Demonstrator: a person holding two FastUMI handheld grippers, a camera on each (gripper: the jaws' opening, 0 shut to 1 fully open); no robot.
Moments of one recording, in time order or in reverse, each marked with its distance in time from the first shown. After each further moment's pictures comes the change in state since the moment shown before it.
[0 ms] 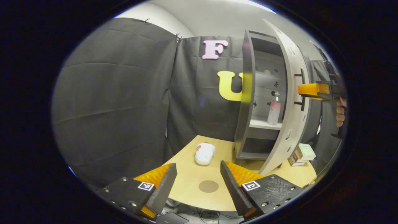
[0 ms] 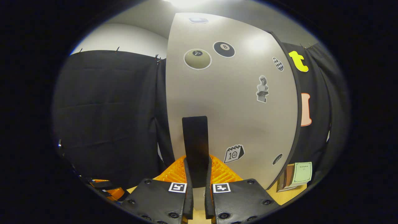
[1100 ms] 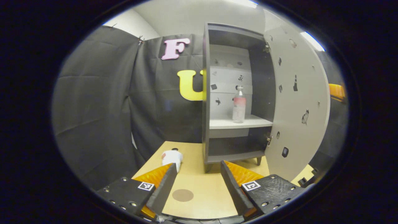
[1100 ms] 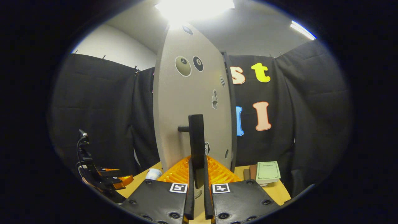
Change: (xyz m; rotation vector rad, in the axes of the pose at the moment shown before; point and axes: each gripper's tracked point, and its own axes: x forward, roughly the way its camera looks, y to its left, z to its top) left arm 0.048 -0.135 -0.004 0.127 -0.008 -0.295; right arm -0.103 -0.082 -0.017 0.009 -0.103 -0.294
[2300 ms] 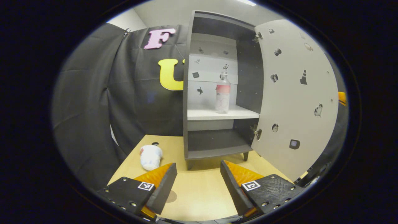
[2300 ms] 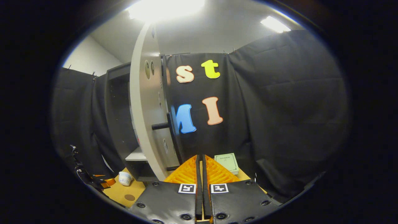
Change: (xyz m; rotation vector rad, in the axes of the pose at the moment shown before) left arm 0.058 -0.041 -0.024 -0.020 0.064 -0.139; right arm -0.068 -0.158 0.013 0.146 0.023 -0.354
